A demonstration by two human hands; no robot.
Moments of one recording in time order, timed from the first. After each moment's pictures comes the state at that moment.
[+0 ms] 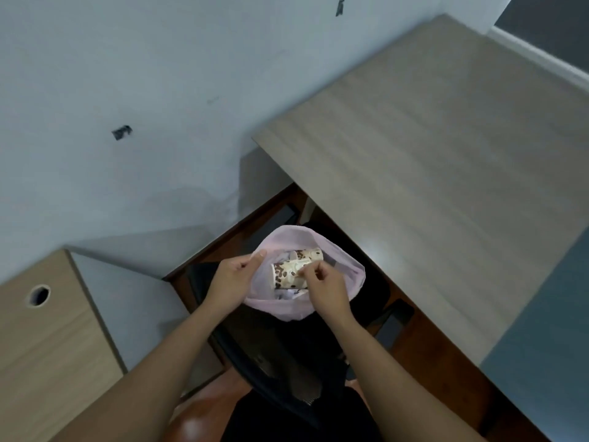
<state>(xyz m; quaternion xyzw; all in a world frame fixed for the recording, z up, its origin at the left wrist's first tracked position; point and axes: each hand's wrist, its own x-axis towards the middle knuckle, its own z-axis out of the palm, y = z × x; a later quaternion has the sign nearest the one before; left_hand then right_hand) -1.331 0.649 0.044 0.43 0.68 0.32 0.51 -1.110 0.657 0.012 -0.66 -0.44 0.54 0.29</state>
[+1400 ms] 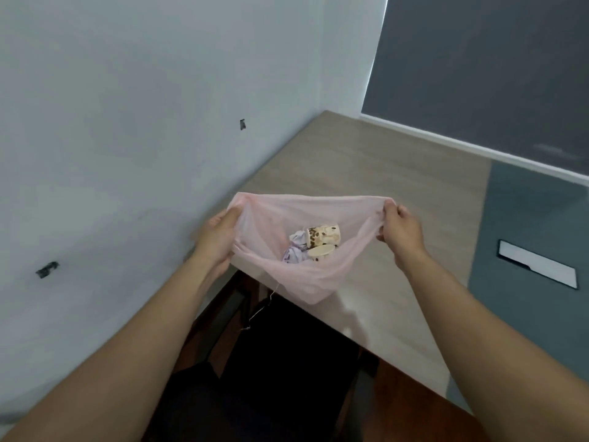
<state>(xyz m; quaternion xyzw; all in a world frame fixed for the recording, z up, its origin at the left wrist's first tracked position) -1.205 0.866 0.209 0.35 0.54 0.49 0.59 -0.854 0.822 0.190 -0.73 -0.28 0.33 0.53</state>
